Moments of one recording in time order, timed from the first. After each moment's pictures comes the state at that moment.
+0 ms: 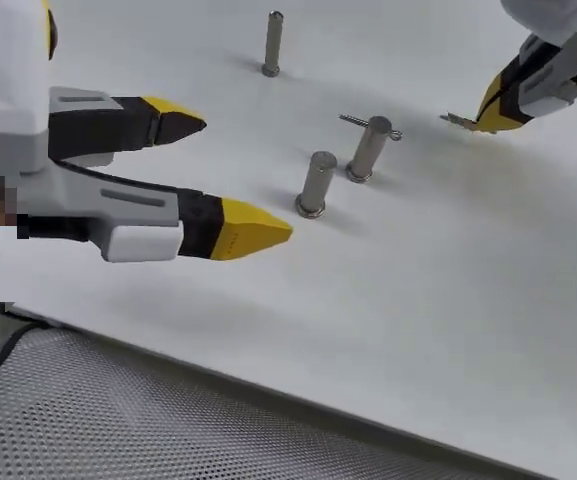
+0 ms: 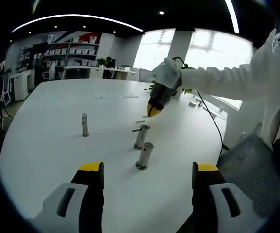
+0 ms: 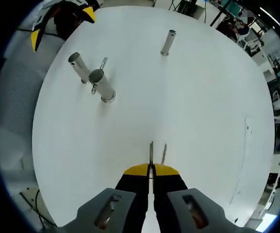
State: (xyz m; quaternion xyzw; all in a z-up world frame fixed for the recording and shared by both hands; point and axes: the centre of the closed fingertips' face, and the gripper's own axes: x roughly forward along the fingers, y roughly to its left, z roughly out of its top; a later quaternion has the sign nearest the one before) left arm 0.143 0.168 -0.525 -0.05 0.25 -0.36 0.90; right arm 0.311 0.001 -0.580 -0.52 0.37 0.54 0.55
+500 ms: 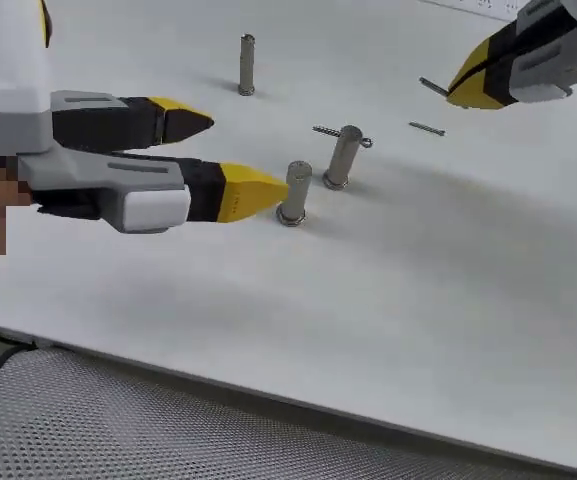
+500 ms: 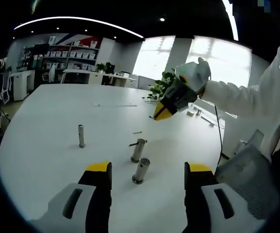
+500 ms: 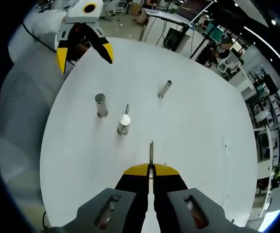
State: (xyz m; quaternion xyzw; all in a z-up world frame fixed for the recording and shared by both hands) left arm 0.157 0.157 -0.507 -0.07 0.23 -0.37 0.90; right arm 0.266 0.028 -0.520 -0.48 0.26 0.55 0.63
